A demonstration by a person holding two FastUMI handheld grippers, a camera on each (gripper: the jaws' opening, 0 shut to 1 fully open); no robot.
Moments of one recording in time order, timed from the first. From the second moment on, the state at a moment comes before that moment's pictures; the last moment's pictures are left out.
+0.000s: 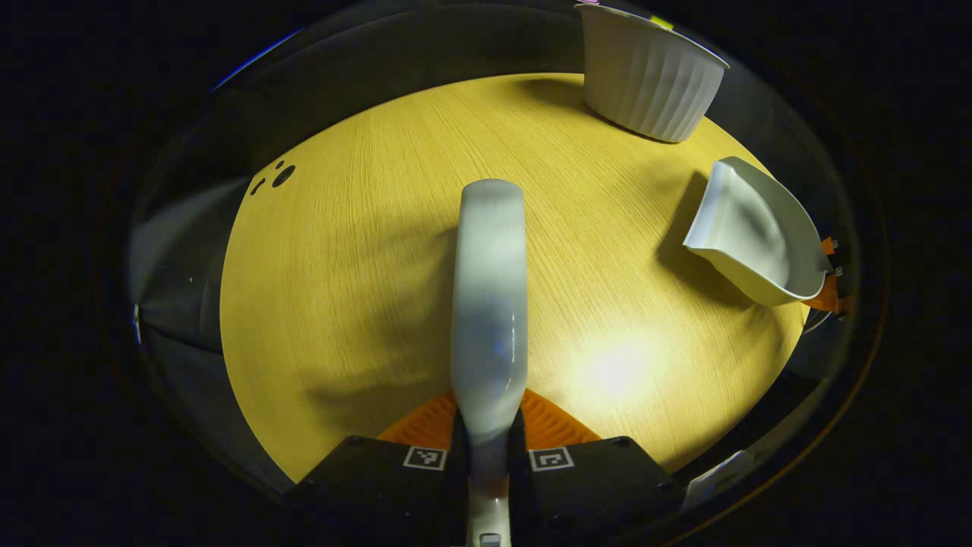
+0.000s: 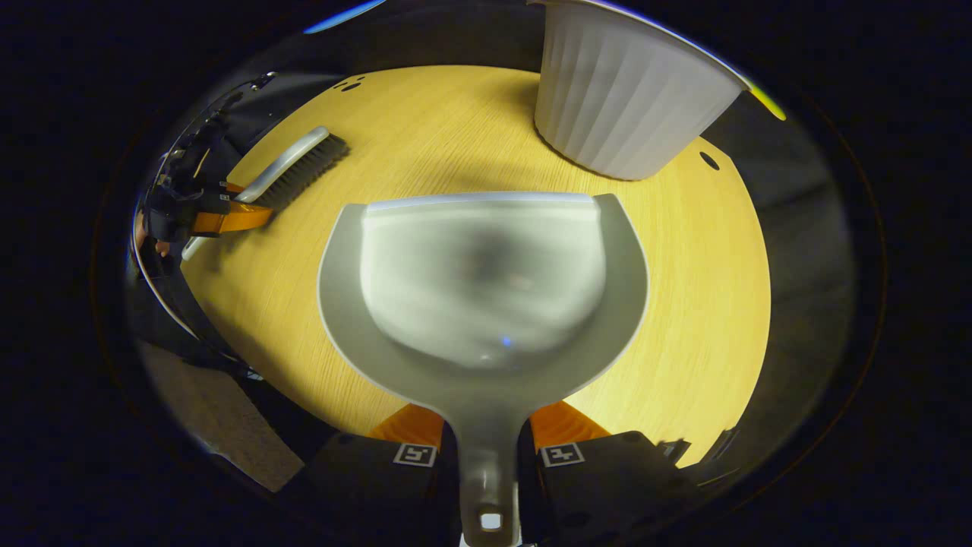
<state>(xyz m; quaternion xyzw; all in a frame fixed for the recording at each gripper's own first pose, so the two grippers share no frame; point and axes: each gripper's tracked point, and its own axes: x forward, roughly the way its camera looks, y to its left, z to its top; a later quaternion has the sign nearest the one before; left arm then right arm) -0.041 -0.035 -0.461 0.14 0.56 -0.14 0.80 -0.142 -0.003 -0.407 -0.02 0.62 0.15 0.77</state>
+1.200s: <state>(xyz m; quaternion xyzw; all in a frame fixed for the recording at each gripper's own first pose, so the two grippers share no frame) -0.047 -0.037 -0.436 0.20 0.54 -0.12 0.81 -0.143 0.001 -0.404 0.00 0.61 0.15 0.78</state>
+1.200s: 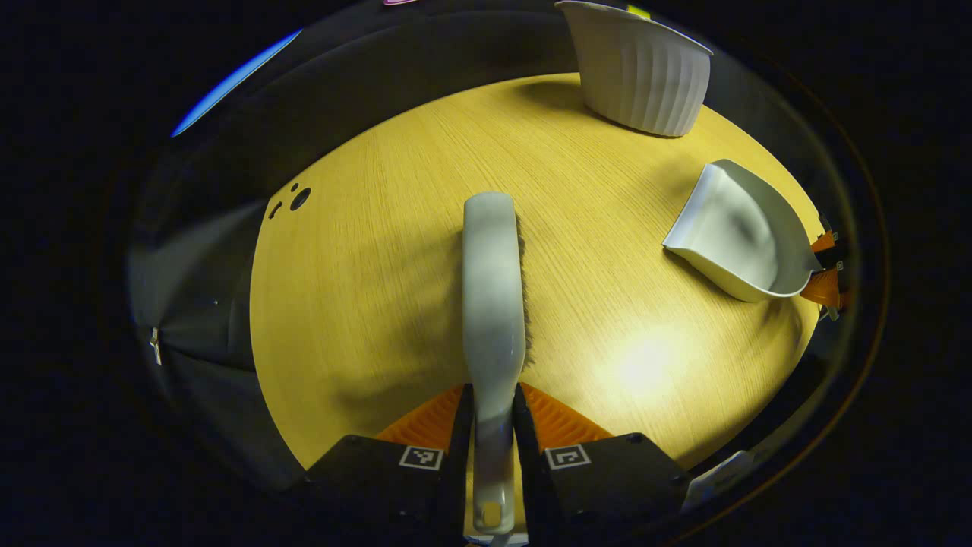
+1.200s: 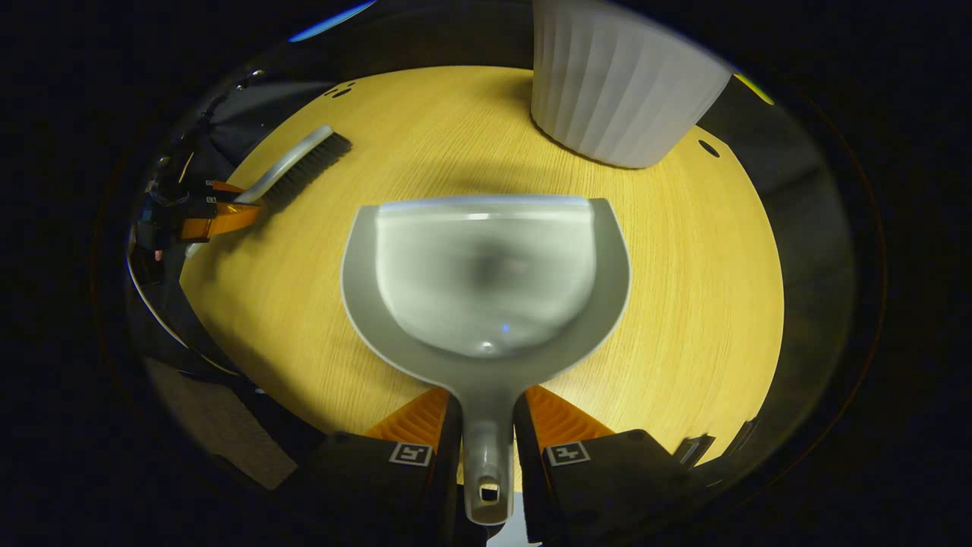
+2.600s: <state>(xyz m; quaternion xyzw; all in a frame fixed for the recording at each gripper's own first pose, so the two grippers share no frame) -0.083 -0.112 -0.139 0.03 0.14 0.08 0.99 -0.018 -0.018 -0.126 0.02 0.18 0.26 0.95</state>
